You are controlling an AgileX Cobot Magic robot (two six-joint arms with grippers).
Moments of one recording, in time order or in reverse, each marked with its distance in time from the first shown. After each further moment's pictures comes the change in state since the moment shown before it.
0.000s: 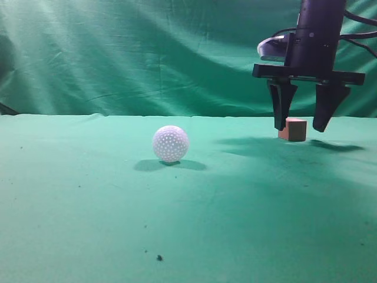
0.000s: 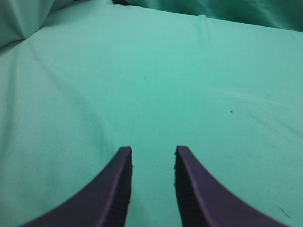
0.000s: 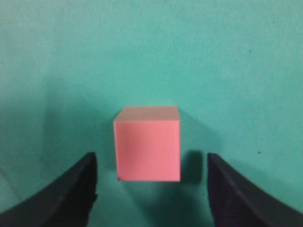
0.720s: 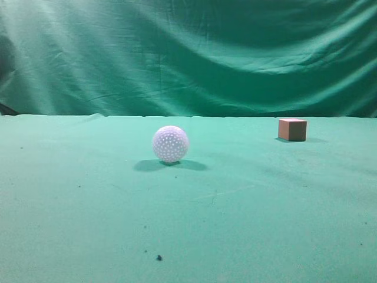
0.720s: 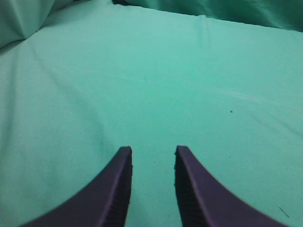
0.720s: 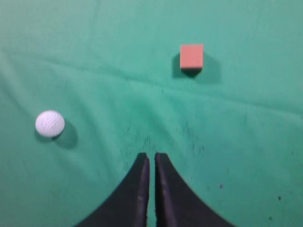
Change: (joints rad) left arm 0.000 0.000 0.000 0.000 0.000 0.000; right arm 0.000 -0.801 0.425 0.097 0.048 -0.015
